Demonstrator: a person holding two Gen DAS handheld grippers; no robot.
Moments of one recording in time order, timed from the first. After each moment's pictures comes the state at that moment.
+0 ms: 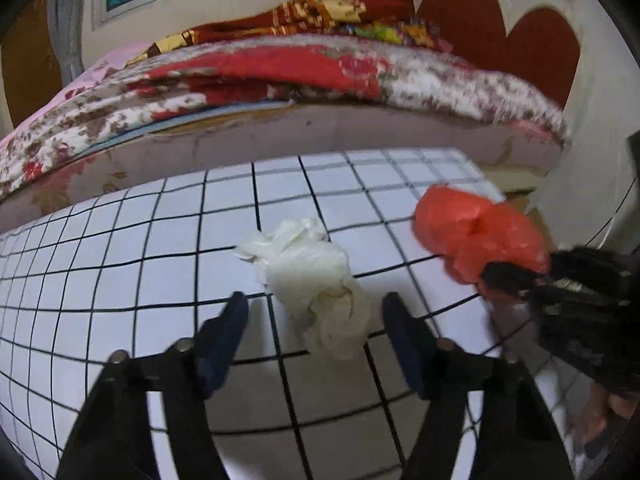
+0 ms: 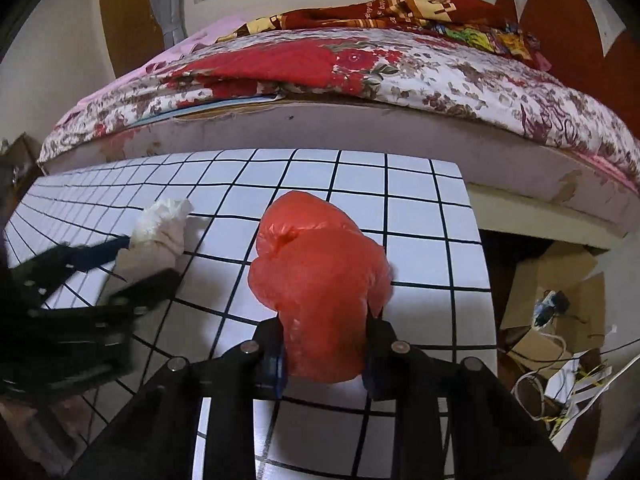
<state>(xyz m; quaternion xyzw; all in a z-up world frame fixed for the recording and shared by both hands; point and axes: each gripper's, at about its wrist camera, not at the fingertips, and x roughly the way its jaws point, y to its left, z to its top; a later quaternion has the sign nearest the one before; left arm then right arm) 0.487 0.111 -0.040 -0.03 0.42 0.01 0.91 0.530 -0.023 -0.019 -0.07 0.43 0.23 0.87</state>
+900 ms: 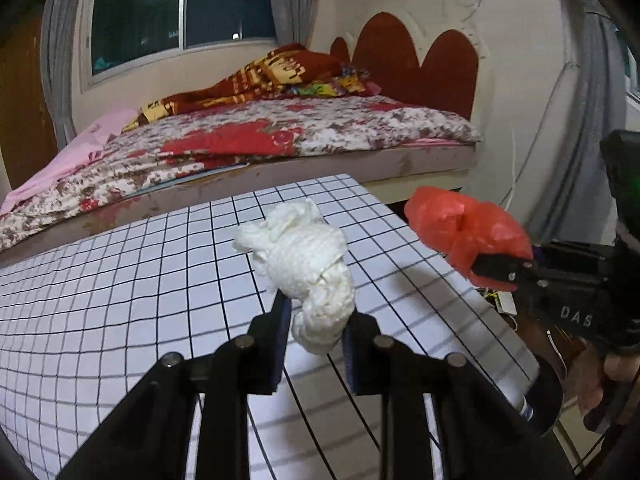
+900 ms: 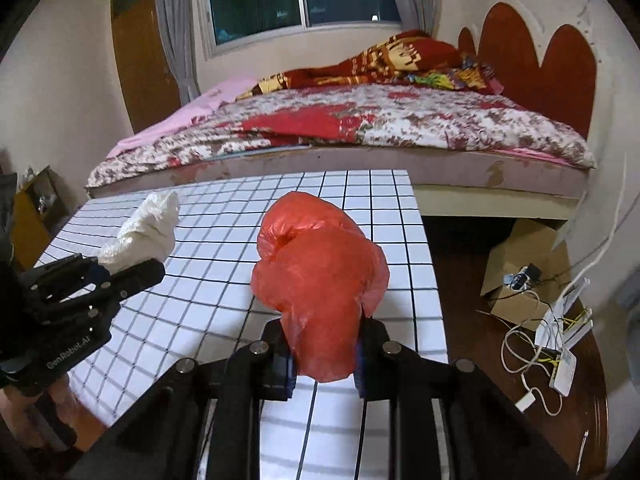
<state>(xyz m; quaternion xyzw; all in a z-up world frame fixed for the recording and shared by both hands) 0.254 0.066 0.067 0.01 0.32 -0.07 0.95 0.294 -0.104 0.080 -0.02 0.35 0.22 0.91</state>
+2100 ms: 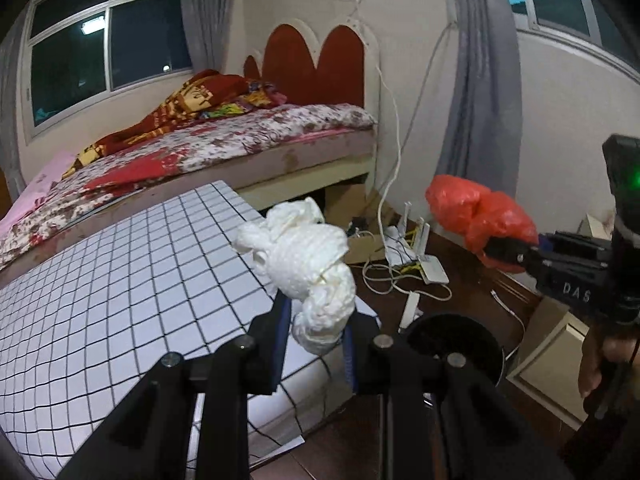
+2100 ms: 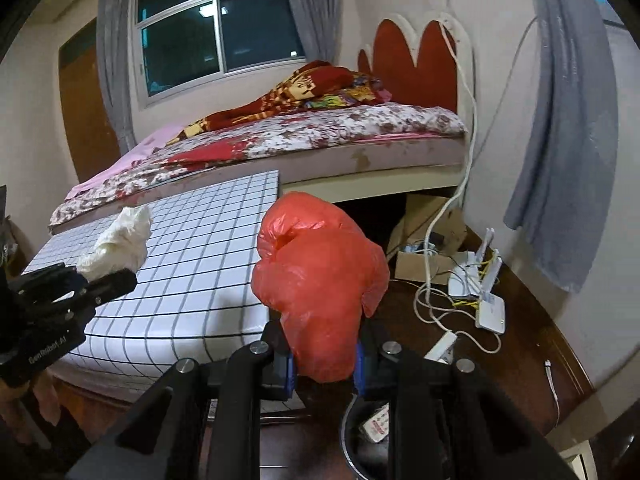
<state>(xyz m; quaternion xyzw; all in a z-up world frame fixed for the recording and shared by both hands) 0.145 -0.094 0.047 0.07 0.29 -0.17 0.94 0.138 -0.297 0.056 0.04 0.30 0.08 0.95</state>
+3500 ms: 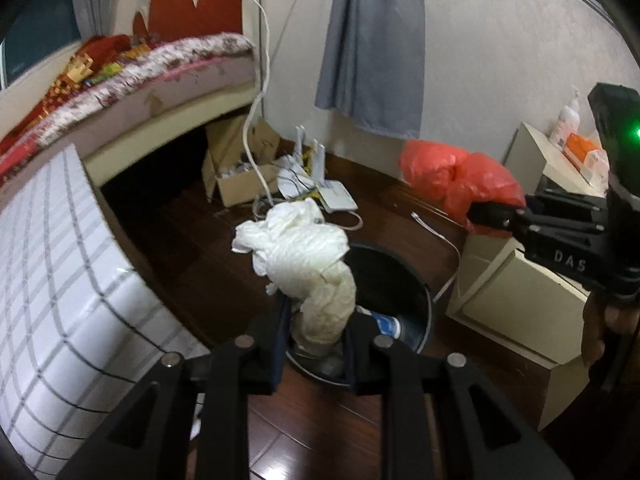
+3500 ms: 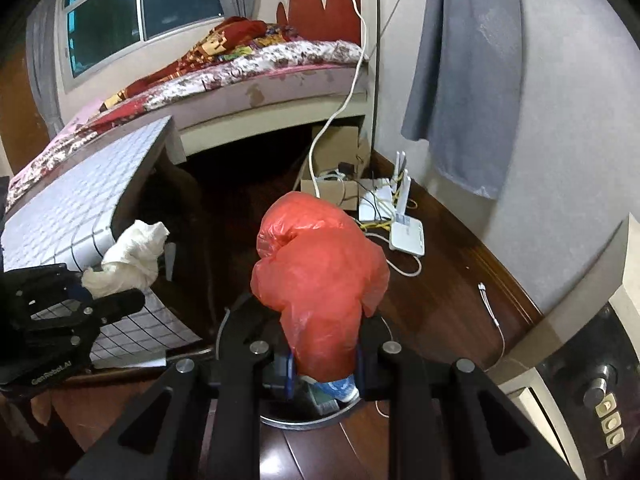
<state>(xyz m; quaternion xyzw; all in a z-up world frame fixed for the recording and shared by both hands) 0.138 -0.237 -0.046 0.12 0.39 -0.32 0.86 0.094 -0.419 -0.025 0.05 0.39 -0.04 0.92</state>
